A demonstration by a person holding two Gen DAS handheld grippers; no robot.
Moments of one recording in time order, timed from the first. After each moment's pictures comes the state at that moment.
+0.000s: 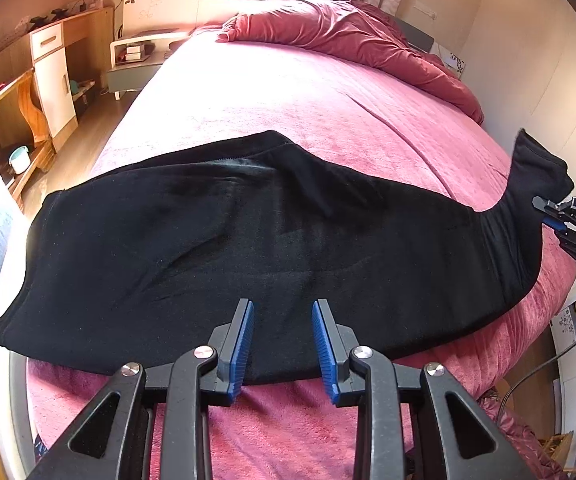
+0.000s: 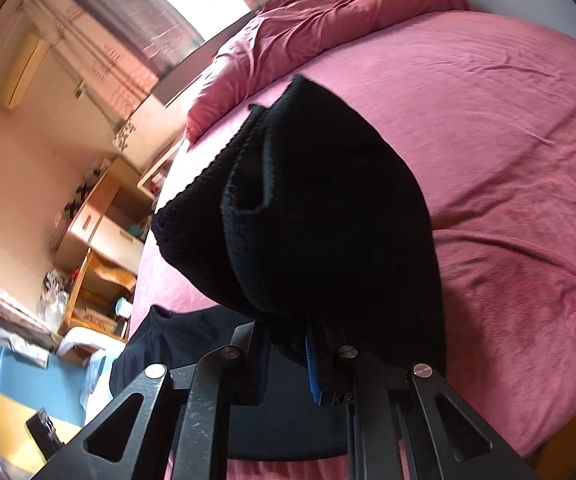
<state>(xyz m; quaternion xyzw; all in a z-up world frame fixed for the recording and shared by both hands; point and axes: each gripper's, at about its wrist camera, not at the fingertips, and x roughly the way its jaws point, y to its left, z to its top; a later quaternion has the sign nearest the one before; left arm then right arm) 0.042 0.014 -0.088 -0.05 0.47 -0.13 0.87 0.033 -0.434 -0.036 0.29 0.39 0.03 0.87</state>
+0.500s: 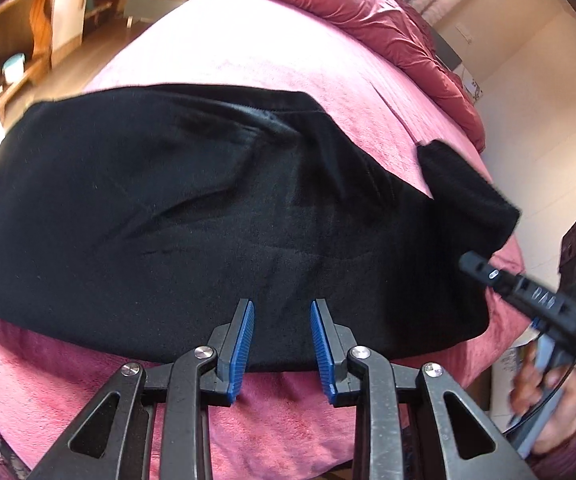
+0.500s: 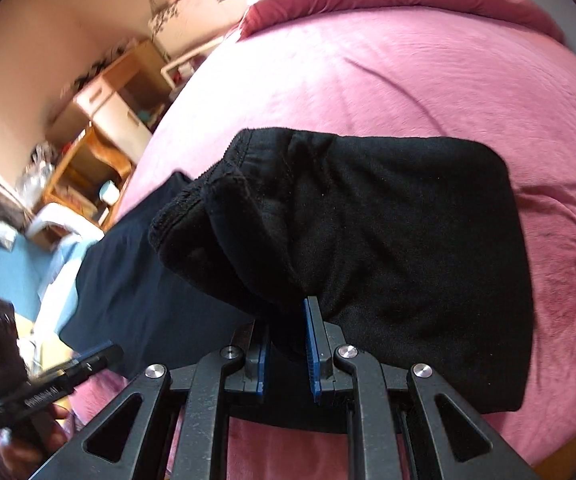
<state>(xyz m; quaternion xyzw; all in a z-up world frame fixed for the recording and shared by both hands) 0.067 0.047 -0.122 -0.19 0.54 -0.15 0.81 0.064 -0.273 -0.090 0.12 0.50 0.10 0.85</state>
